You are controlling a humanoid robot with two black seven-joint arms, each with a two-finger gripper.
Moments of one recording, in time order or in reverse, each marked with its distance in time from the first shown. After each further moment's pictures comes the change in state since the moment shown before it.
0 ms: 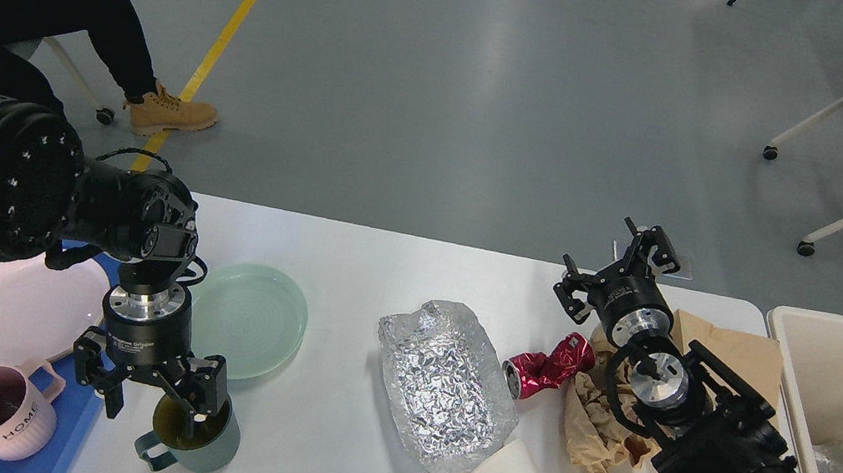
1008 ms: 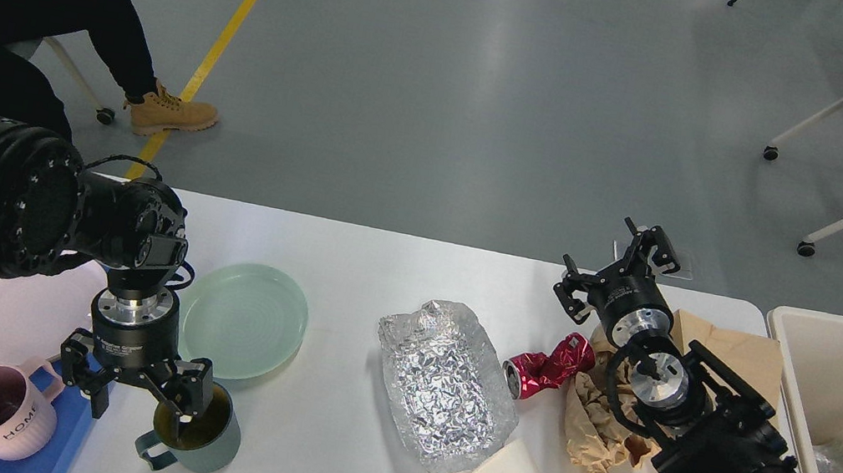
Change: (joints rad) left arm 0.052 0.000 0.037 0.063 -0.001 0.006 0.000; right arm 0.000 0.000 0.000 0.000 0.000 0.000 0.000
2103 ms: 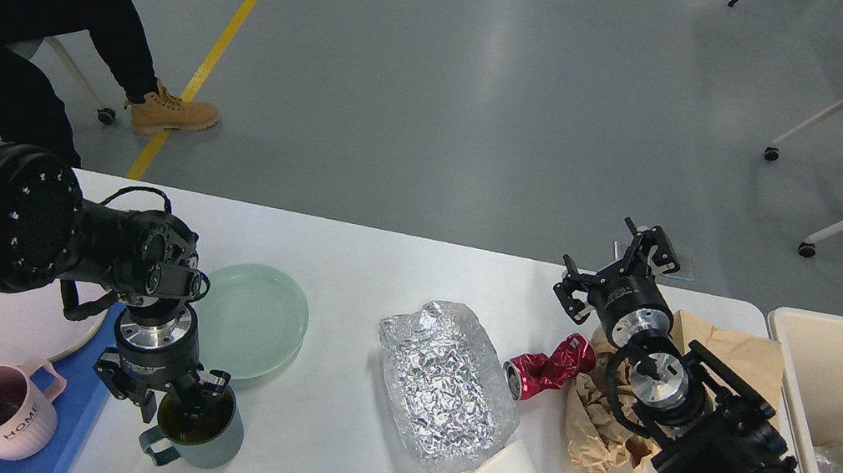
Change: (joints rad) left arm 0.073 0.010 -0.121 -0.010 -0.039 0.217 0.147; right arm 0.000 0.000 0.000 0.000 0.000 0.000 0.000
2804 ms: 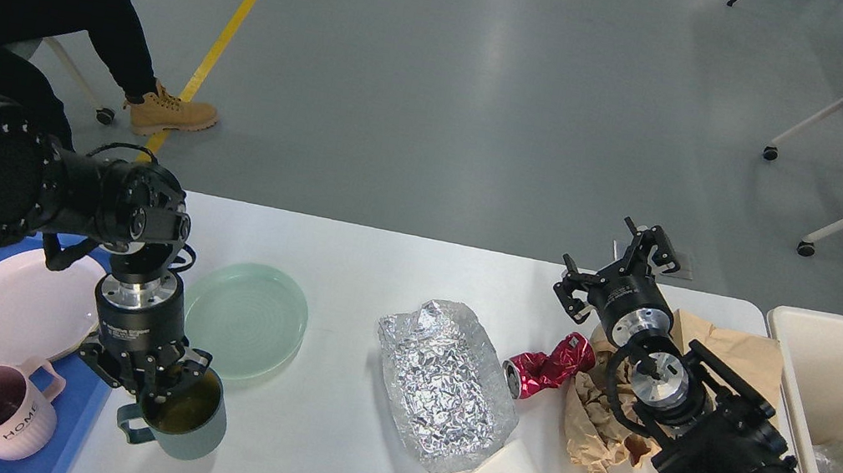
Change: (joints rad) left arm -0.125 0.071 0.005 -0.003 -0.018 -0.222 0.000; right arm 0.000 0.000 0.000 0.000 0.000 0.000 0.000
